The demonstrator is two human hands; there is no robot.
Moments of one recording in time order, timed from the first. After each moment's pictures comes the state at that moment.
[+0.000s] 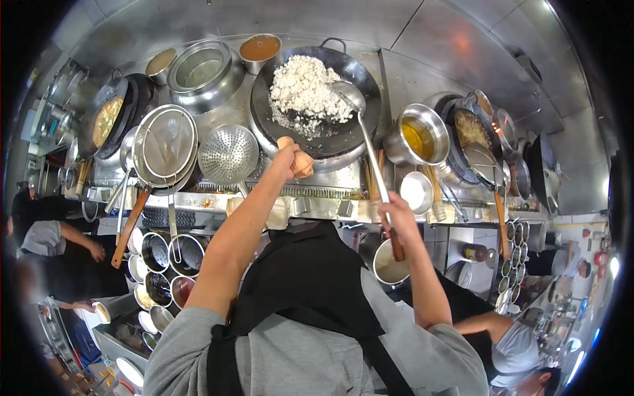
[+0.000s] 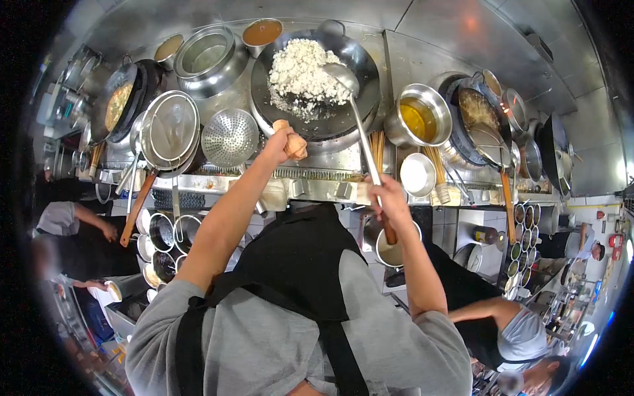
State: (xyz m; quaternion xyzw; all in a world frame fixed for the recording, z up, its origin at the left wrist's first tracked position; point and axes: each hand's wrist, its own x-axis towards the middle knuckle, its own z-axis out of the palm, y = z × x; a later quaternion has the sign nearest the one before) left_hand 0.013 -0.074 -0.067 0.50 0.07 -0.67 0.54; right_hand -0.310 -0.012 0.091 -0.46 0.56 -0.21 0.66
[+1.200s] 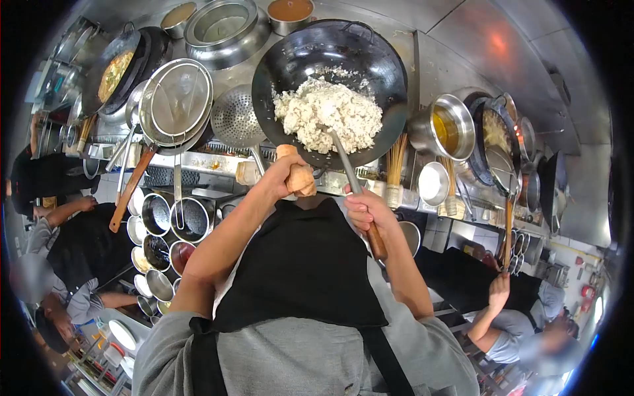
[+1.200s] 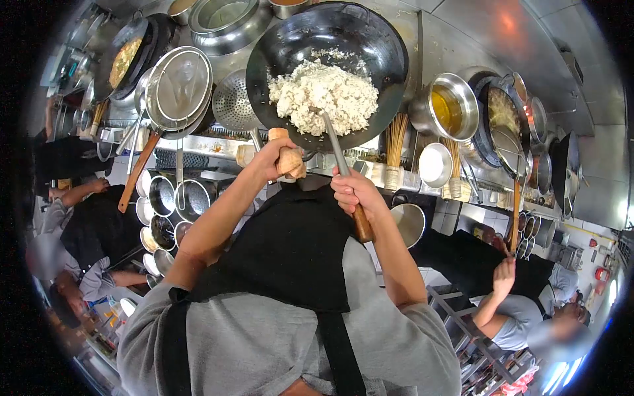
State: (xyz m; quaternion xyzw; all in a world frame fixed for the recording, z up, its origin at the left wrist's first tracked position) left_hand 0.023 0.058 -0.015 0.47 0.11 -0.74 0.47; right_hand -0.226 0.018 0.076 -0.16 0.36 -0.10 0.91
